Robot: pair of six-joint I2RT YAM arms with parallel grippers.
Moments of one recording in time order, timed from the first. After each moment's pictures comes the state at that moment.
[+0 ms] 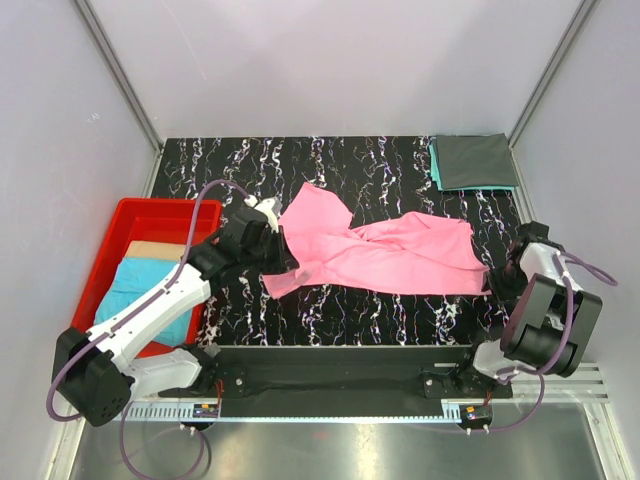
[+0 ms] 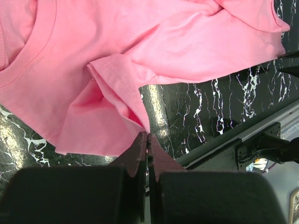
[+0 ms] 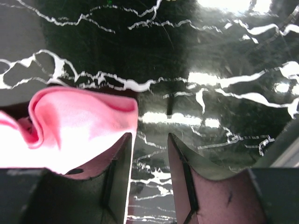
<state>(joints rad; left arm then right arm) -0.62 1.12 0.88 -0.50 0.14 -0.63 -0.45 1.44 0.80 -0.79 0.12 0.99</state>
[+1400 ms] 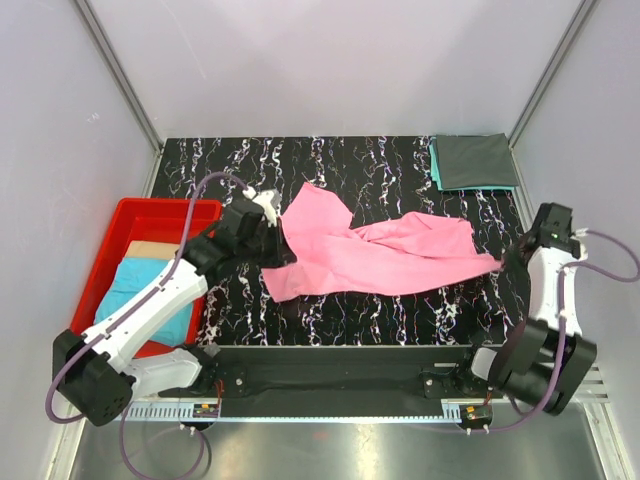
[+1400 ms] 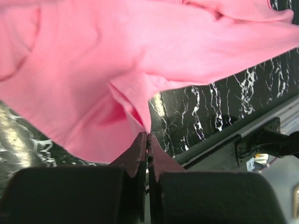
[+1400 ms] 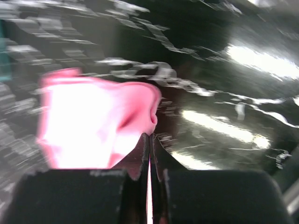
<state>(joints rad) -0.60 1.13 0.94 -0.55 0.17 -0.58 -0.45 1.24 0.90 -0.77 0.13 0.90</state>
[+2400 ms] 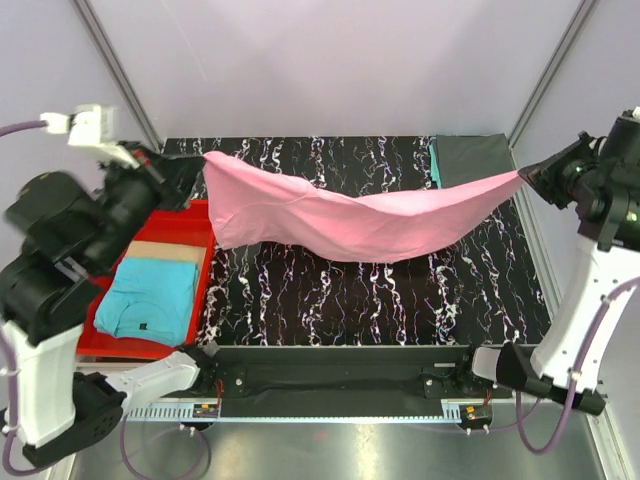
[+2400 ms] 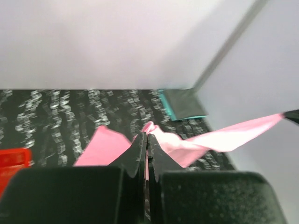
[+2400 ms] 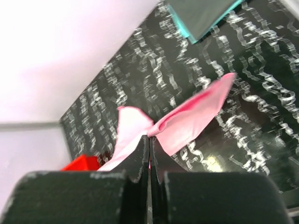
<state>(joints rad) -0.59 1.02 1.93 -0.91 -0.20 -0.38 -0.32 1.29 2.06 -1.30 -0.21 0.64</state>
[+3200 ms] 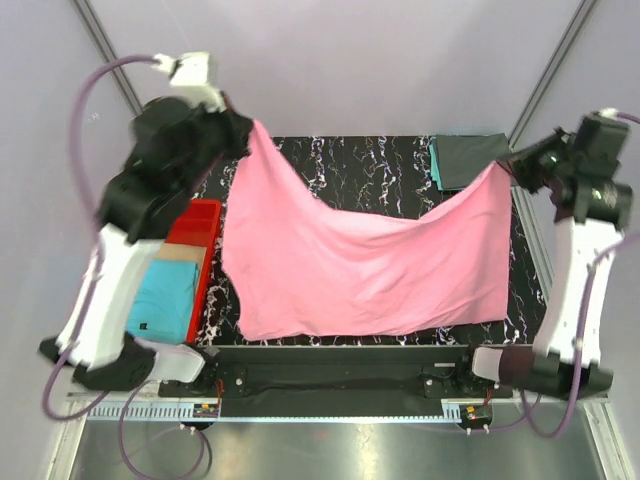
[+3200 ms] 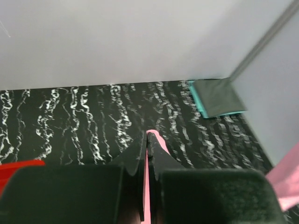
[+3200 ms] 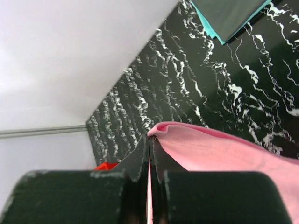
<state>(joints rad) -0.56 1.26 1.97 -0.81 -0.22 -0.30 -0.30 1.19 1.71 -0.97 -0.29 0.79</state>
